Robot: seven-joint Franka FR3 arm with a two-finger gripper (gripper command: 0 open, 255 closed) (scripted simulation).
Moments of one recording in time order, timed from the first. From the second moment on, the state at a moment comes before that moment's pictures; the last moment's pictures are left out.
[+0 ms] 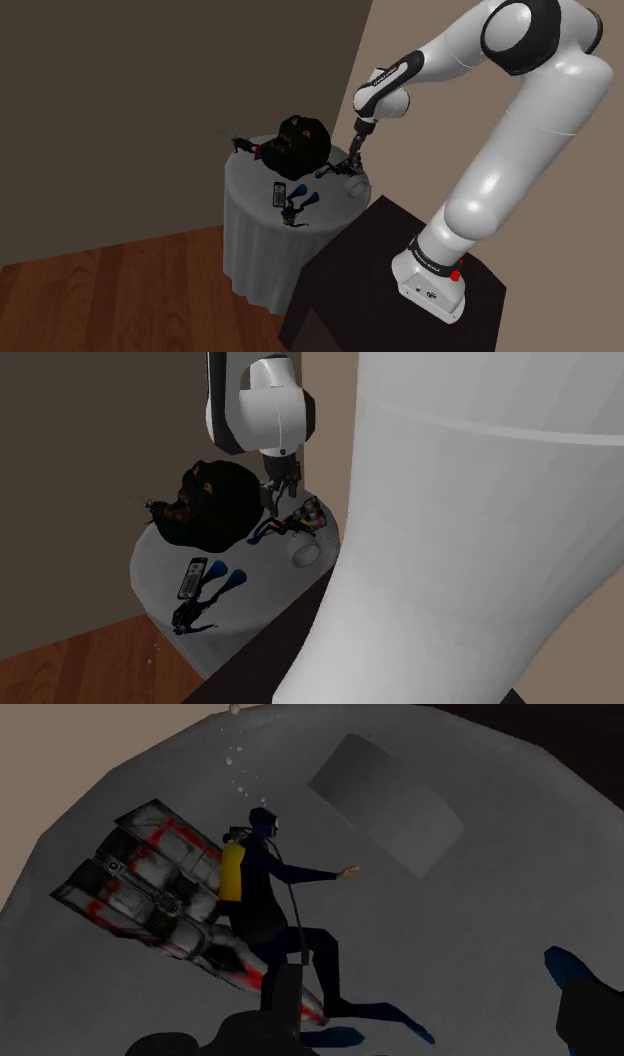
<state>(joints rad) -0.04 0.07 -0.44 -2.45 0.06 2.52 -0.81</state>
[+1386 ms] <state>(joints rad) -0.23 0.58 -0.30 -2.17 0.33 2.69 -1.14</state>
